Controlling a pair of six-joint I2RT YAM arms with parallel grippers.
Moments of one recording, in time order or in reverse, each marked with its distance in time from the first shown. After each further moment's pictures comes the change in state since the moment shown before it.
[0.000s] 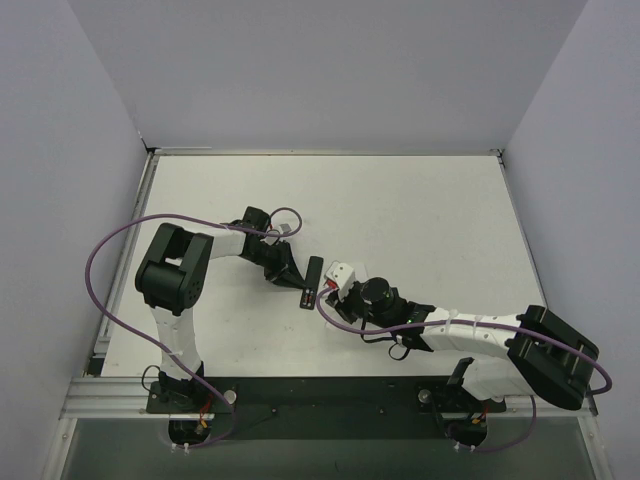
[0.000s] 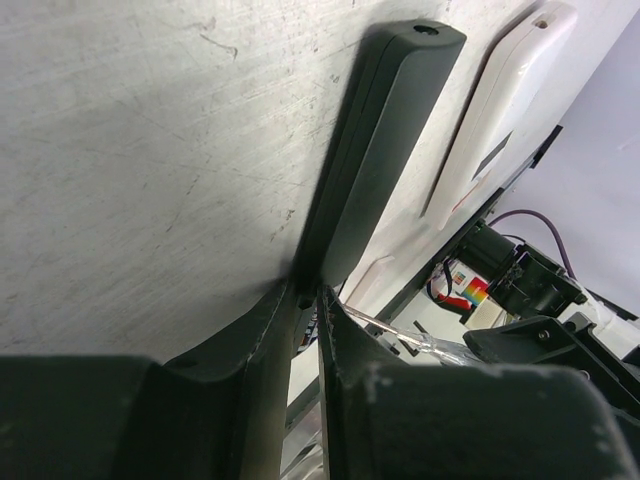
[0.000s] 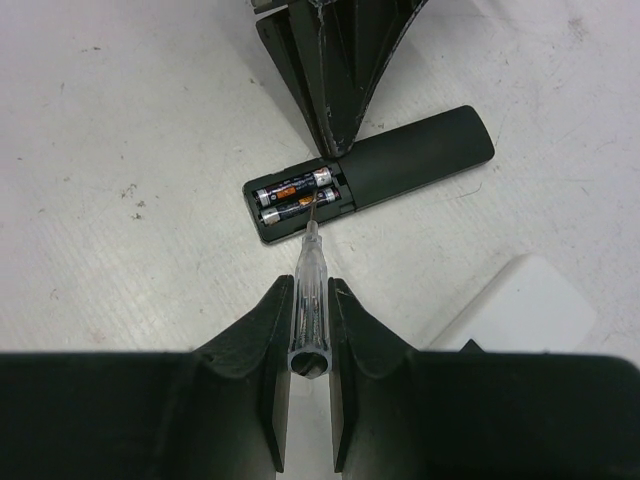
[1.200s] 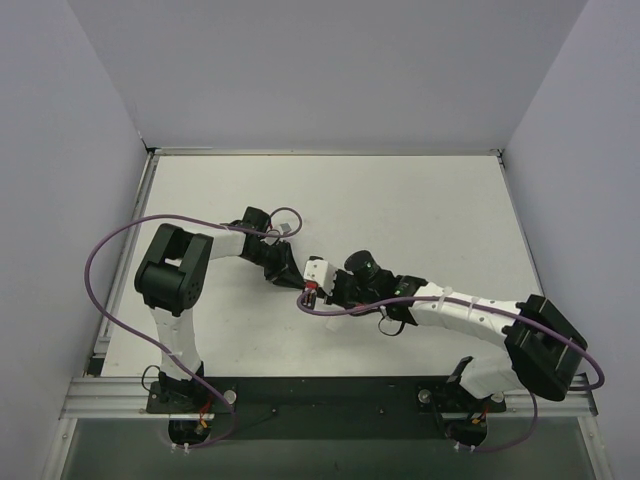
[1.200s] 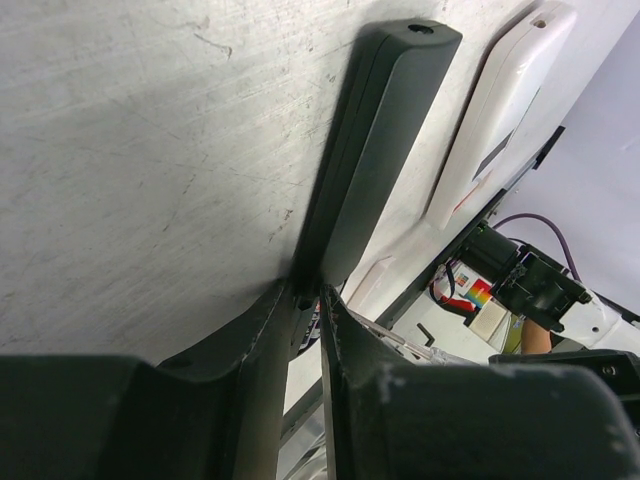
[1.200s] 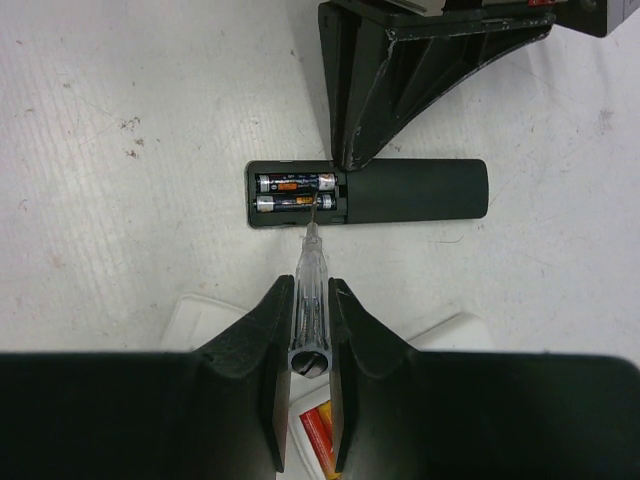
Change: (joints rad) left arm -0.001 -0.005 -0.005 0.006 -0.003 0.003; right arm -0.066 0.092 0.303 -0.436 -0.202 -0.380
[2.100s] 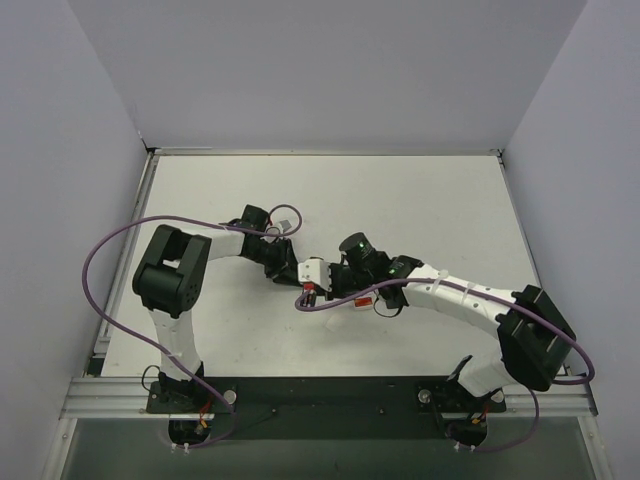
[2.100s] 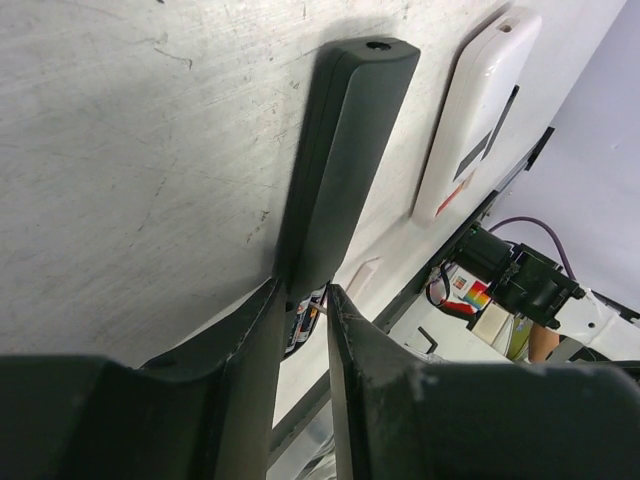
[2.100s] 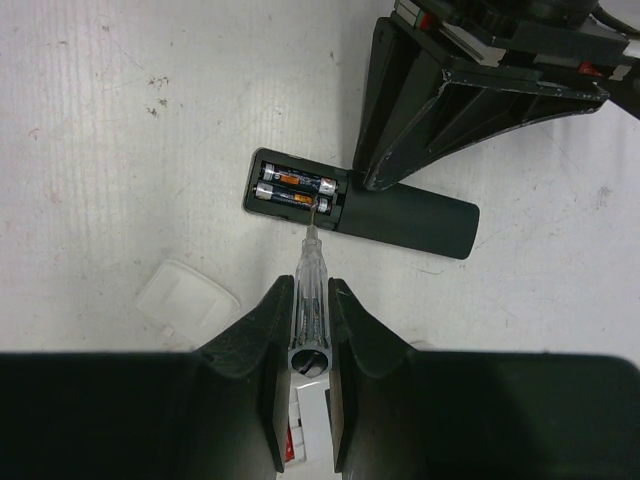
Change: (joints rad) left arm 0.001 -0.022 -0.005 0.032 0.011 -0.010; right arm -0.055 0.072 0.166 -0.225 -0.172 -0.261
